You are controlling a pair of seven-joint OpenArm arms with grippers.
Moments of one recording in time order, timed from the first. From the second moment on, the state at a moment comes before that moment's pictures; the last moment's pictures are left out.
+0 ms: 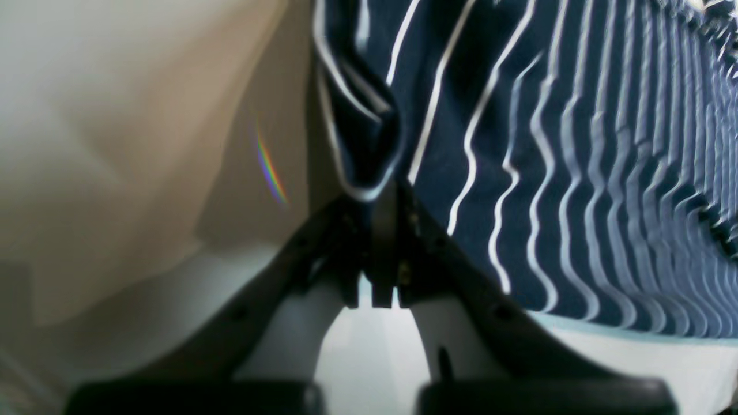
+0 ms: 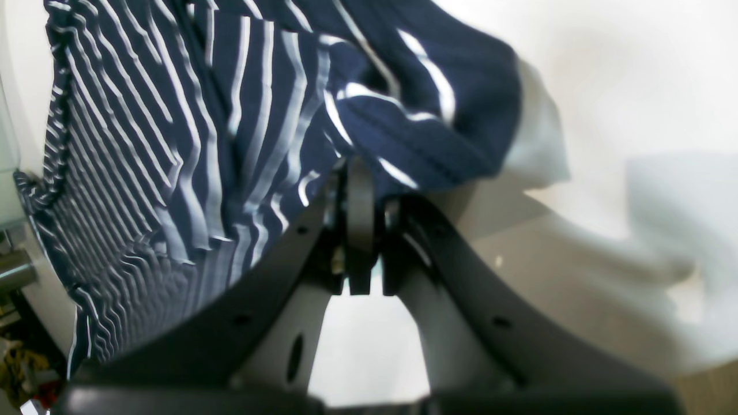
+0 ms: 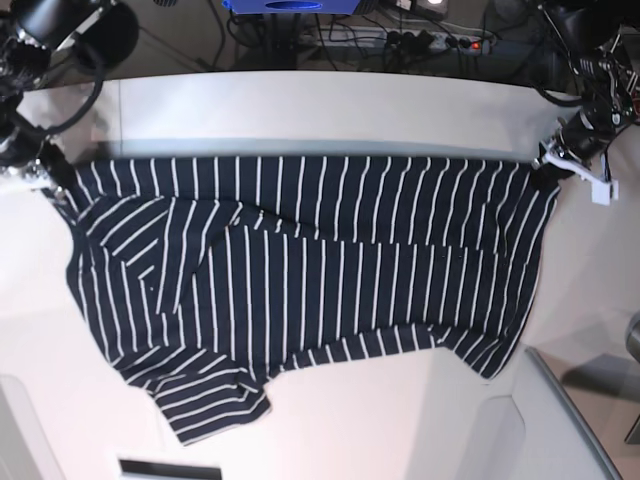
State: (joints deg) left arm 7.0 -19.3 -40.9 57.9 -32.8 -41.2 39.0; right arm -5.2 1.8 50.0 82.8 32.1 15.6 -64.6
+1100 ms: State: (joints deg) left arm 17.2 -19.3 -40.6 65.7 -32.8 -41.5 38.9; right arm -13.1 -0.1 50.0 82.9 31.9 15.3 -63.3
